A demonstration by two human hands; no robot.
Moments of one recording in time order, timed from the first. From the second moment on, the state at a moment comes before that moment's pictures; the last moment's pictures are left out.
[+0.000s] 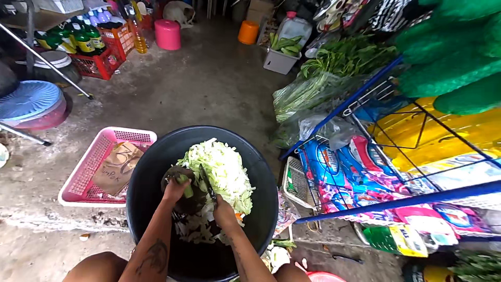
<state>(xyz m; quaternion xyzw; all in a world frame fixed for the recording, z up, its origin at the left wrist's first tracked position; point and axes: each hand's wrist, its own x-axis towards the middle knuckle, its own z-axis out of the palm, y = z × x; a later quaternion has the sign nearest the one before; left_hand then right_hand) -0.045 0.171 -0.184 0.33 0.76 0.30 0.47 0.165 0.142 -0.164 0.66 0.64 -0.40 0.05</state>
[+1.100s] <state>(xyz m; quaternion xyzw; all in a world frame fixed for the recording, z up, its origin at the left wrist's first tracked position) -0.036 0.171 -0.198 0.30 0.74 0.37 0.47 0.126 0.122 -0.167 0.61 0.67 -0.41 0.11</state>
